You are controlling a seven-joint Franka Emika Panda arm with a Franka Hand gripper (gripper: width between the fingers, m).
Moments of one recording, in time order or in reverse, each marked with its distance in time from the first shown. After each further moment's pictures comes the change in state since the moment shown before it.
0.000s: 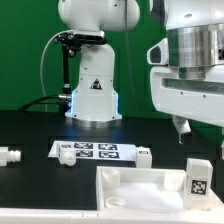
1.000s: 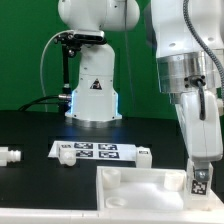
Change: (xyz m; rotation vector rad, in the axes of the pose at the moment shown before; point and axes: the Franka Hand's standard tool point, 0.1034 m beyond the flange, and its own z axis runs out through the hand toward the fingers) arm 0.009 0.000 0.035 0.097 -0.011 0.633
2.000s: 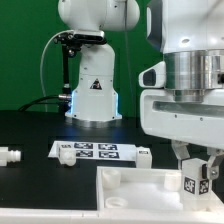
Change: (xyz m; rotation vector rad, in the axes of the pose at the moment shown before) arm 0.003 0.000 -0.001 -0.015 0.047 -0.578
